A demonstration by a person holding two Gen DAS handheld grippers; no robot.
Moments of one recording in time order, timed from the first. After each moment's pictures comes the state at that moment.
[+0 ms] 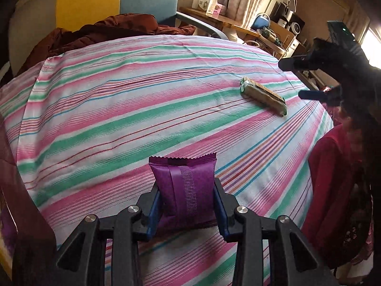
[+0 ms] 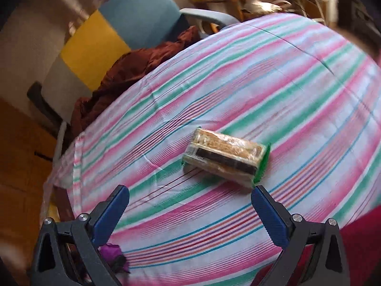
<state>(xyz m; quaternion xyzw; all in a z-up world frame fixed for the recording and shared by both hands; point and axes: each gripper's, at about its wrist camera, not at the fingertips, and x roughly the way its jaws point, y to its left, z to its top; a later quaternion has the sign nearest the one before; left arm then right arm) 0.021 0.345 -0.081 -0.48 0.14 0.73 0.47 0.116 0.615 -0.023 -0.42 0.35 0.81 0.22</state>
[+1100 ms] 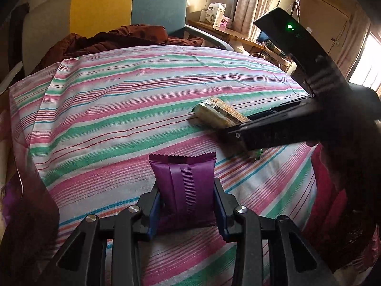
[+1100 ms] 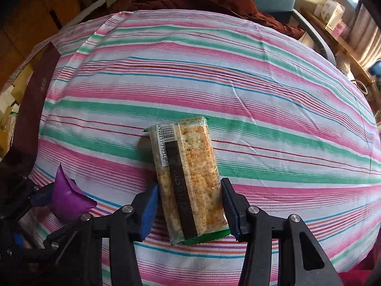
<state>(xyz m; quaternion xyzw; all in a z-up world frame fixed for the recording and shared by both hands) 0.041 0.321 -0.082 -0.44 0.13 0.77 0.45 0.044 0.493 -0.080 -0.58 0.07 0.80 0.09</state>
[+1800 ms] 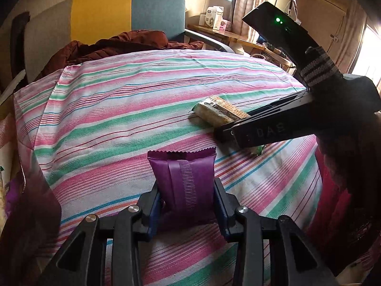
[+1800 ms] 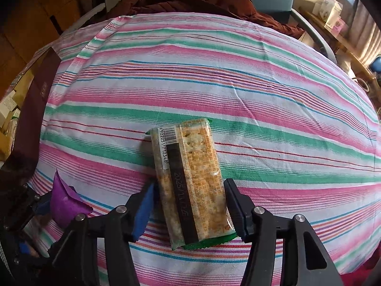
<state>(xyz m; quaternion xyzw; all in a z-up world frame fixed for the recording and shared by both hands) 0.047 0.319 -0.085 -0.42 0.14 0.78 0.45 0.035 0.488 -0.083 -0.57 0.07 0.81 0.09</state>
